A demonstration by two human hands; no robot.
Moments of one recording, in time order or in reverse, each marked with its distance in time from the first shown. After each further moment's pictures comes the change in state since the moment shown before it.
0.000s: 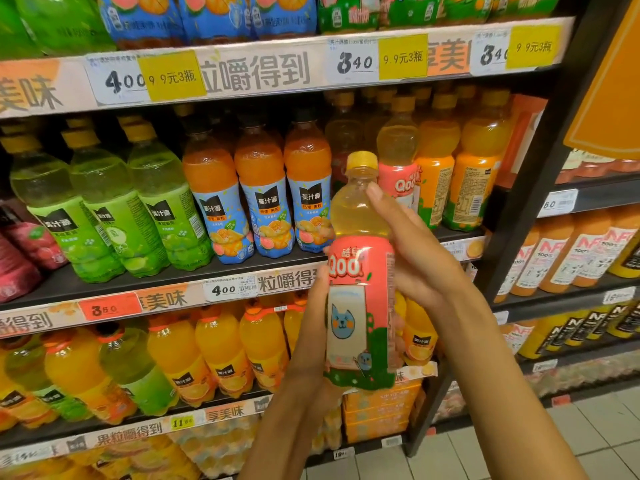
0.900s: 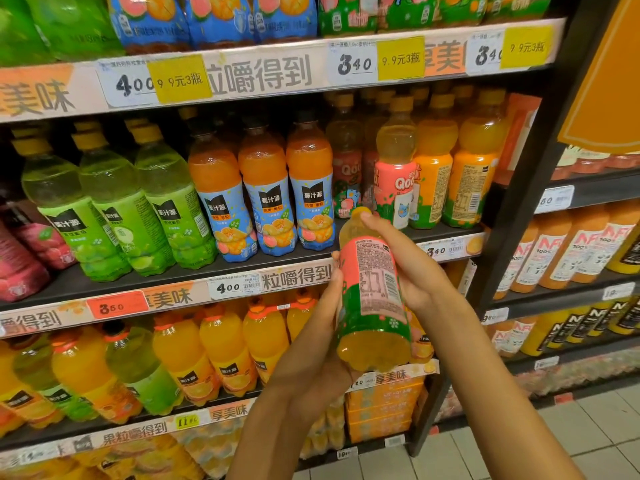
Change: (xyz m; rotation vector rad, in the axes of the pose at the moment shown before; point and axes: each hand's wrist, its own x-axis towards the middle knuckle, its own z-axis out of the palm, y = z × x) left_hand -0.017 0.013 0.001 -0.051 -0.123 -0.153; right_hand 0.010 0.027 -0.015 0.131 0.188 0.267
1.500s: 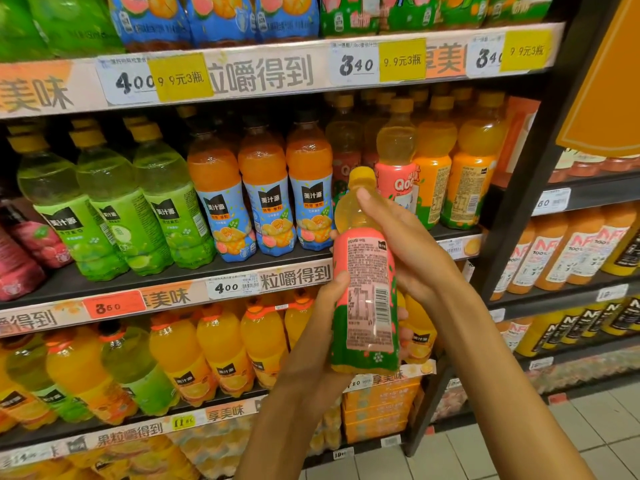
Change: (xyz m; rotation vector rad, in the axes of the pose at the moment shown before) left_hand 0.004 -0.008 -0.007 0.134 0.022 0.075; right_hand -0.011 -0.016 0.015 -0.205 -0.076 -0.241
